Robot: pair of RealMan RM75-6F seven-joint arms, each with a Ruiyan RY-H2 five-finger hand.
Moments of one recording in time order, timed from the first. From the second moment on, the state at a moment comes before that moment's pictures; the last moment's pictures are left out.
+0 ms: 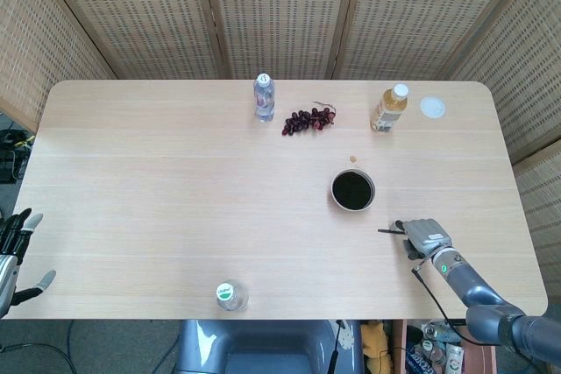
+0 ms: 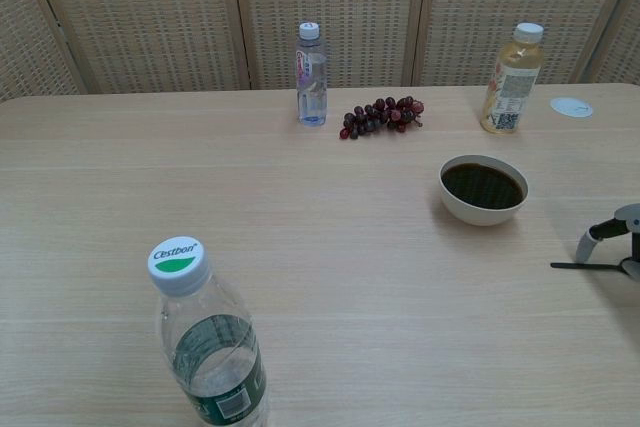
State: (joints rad) left arm -0.01 -1.13 0.02 -1.56 1.57 1.54 -0.01; right arm 0.68 -1.30 -0.04 -1.40 -0.93 0.59 -0.21
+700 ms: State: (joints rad) left arm -0.02 -1.13 0.02 -1.55 1.57 1.54 -0.02; right arm 0.64 -1.26 -0.04 -1.52 -1.02 0.70 -0.20
